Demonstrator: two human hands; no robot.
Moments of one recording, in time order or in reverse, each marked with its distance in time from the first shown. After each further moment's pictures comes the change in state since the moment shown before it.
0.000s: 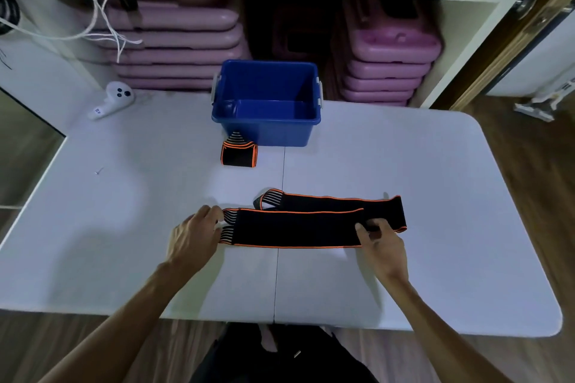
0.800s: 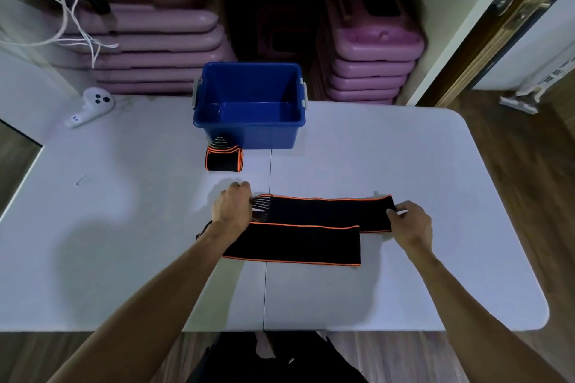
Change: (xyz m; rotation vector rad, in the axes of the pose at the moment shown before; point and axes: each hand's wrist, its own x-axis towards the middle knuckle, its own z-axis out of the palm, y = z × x) left_hand 0.085 0.085 0.021 0.007 -0.059 -0.081; right_hand 0.067 0.013 -0.054 -0.071 0.132 0.194
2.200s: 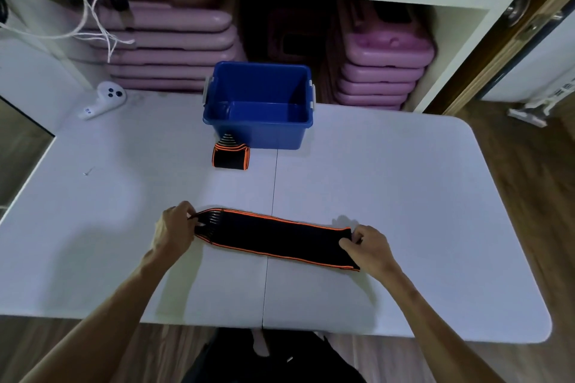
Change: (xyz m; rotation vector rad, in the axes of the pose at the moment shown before) left_hand -0.045 -0.118 -0.002 -0.290 0.082 -0.203; right_hand -0.063 -0.022 0.034 -0.044 -0.385 -0.188
